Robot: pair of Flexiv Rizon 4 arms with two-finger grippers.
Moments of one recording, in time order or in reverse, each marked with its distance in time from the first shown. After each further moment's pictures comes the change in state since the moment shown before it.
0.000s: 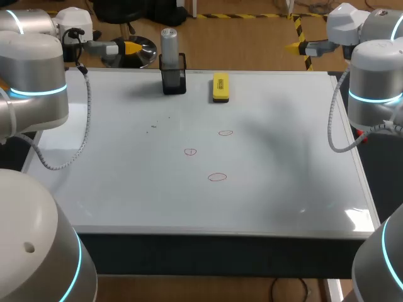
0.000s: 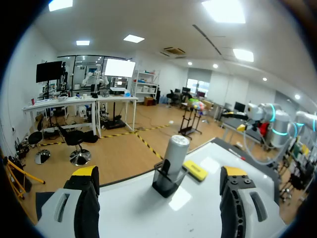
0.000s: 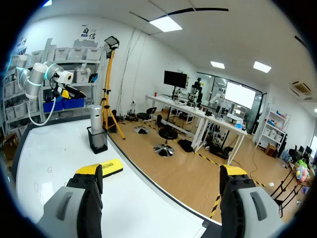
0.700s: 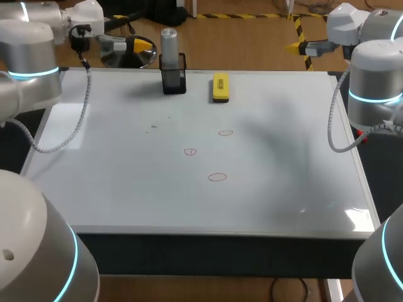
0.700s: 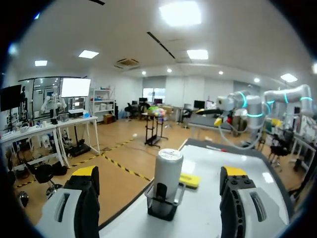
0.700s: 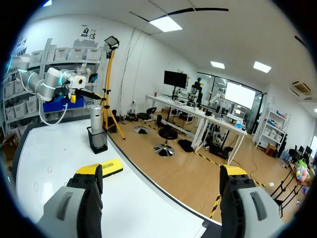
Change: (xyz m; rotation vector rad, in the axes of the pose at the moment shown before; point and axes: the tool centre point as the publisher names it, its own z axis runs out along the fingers) left arm 0.011 -0.017 0.075 0.116 0.388 0.221; right arm 0.000 0.000 0.000 0.000 0.000 0.000
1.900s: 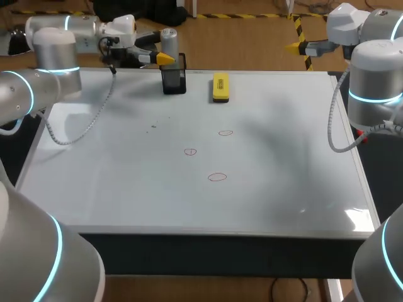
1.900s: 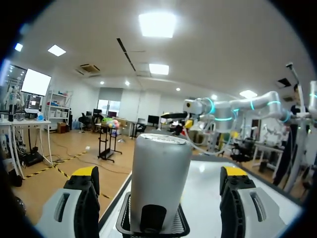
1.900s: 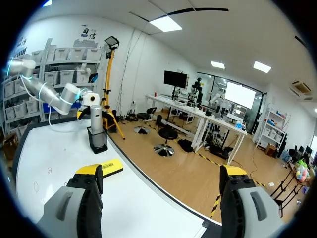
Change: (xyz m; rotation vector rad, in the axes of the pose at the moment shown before) left arm 0.031 0.036 0.096 0.145 0.434 -0.040; right arm 0.000 0.000 0.000 0.000 0.000 0.000
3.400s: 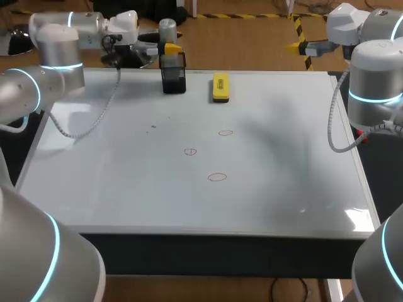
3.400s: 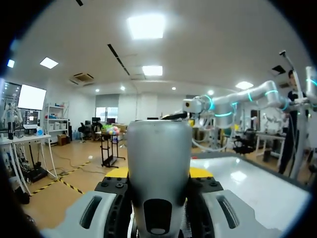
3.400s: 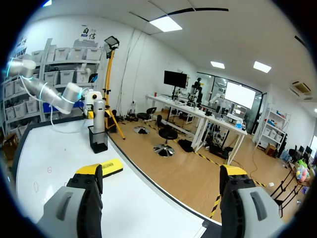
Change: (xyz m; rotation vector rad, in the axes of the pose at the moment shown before) left arm -0.011 -0.017 0.002 0.012 0.009 0.115; right arm 0.000 0.000 0.000 0.000 0.000 0.000
